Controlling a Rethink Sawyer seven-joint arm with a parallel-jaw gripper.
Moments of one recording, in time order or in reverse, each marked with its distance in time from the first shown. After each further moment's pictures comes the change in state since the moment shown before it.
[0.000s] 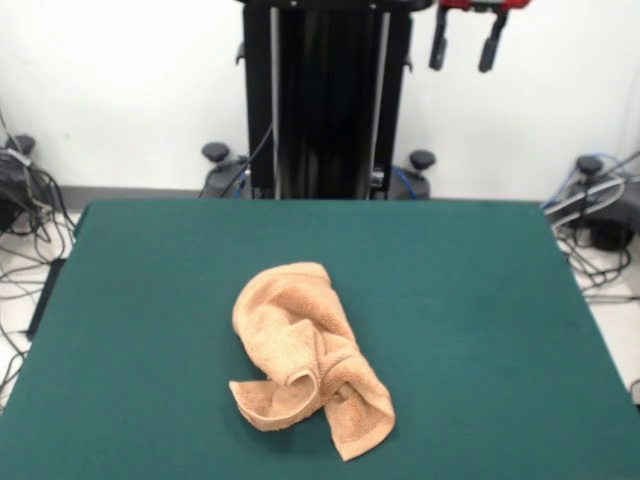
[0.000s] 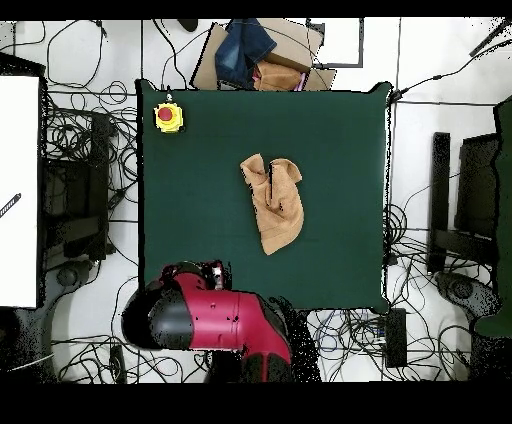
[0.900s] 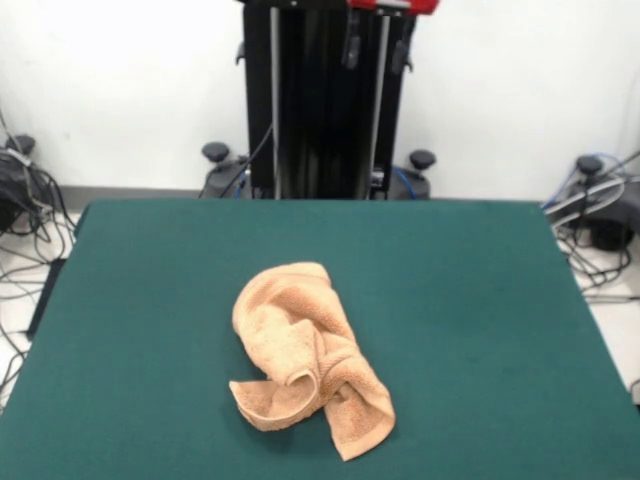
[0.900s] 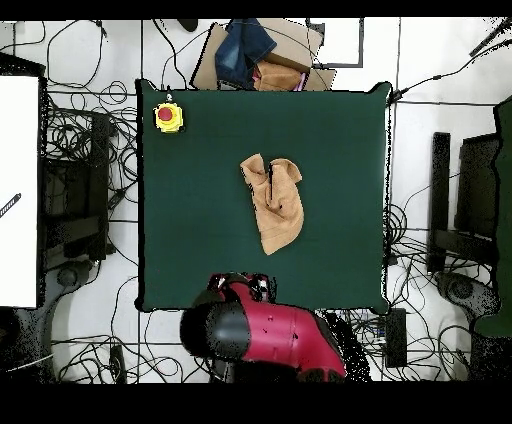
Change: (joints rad) arm -0.195 -0.003 -0.001 0.073 -0.103 -0.045 0.000
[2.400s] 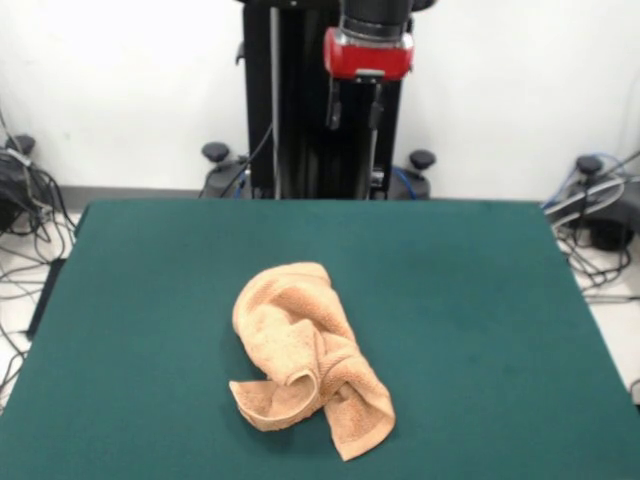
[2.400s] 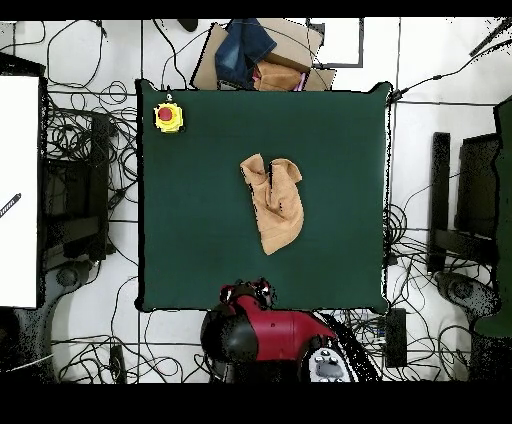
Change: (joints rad) arm -0.047 0.323 -0.007 0.023 -0.199 -0.403 0.000
